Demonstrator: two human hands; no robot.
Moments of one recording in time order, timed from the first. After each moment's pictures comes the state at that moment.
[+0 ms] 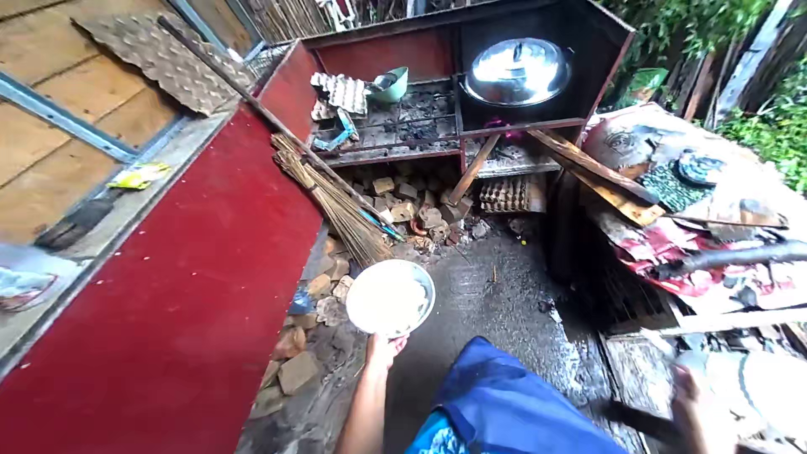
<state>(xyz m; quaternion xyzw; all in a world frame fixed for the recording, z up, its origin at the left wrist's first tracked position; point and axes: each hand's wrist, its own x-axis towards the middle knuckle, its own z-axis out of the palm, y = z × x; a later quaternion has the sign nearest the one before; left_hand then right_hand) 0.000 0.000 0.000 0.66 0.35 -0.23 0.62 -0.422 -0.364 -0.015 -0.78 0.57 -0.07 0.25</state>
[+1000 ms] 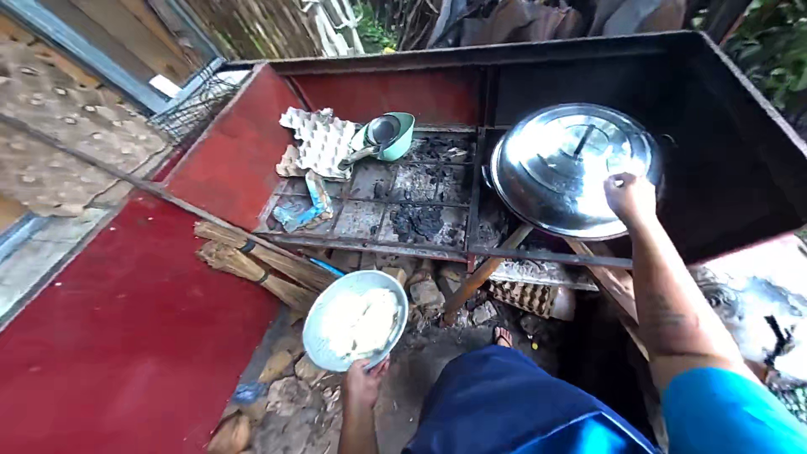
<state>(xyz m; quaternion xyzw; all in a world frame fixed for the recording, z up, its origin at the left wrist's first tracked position) 0.400 -0.346 0.037 0.58 0.47 -0.06 0.67 0.427 -0.908 0.153 -0.87 0.38 -0.10 0.30</state>
